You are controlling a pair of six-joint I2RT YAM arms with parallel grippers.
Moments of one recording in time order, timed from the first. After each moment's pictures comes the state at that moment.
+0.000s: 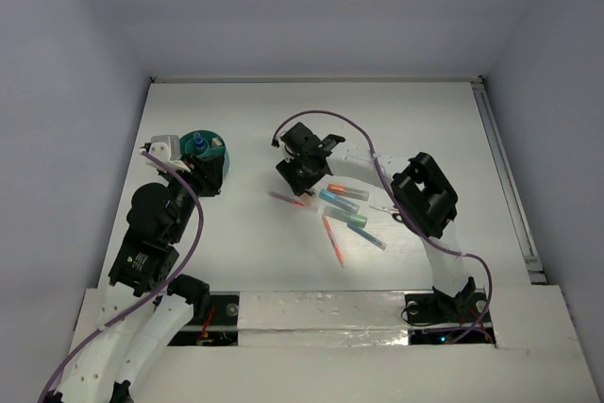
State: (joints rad) left arm -0.38 0.51 0.75 -0.28 -0.14 -0.40; right arm 0.81 2.12 1.65 -0.60 -0.03 0.06
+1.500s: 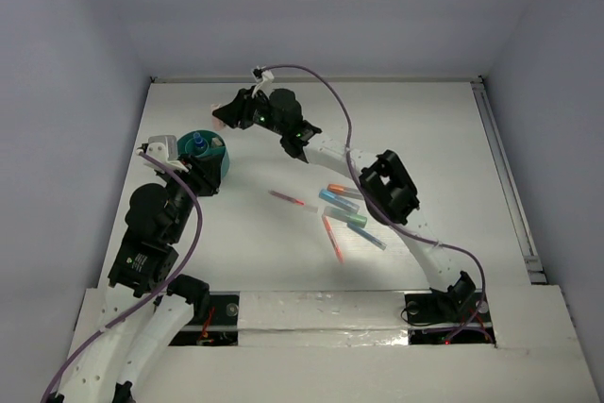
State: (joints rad) left arm -0.37 0.50 0.75 -0.28 -0.14 -0.40; right arm 0.79 2.46 2.11 0.45 -0.29 0.60
